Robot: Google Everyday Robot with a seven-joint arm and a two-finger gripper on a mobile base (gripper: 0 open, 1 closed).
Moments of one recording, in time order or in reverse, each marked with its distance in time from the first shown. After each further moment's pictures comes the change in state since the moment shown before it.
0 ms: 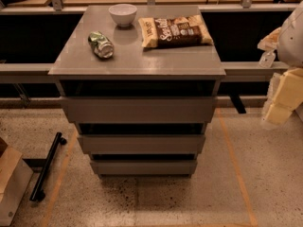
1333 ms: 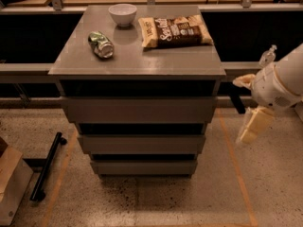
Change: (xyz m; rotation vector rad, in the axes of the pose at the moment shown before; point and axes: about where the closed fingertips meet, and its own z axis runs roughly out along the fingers) arm 0.024 -0.022 0.140 -0.086 -0.226 -0.028
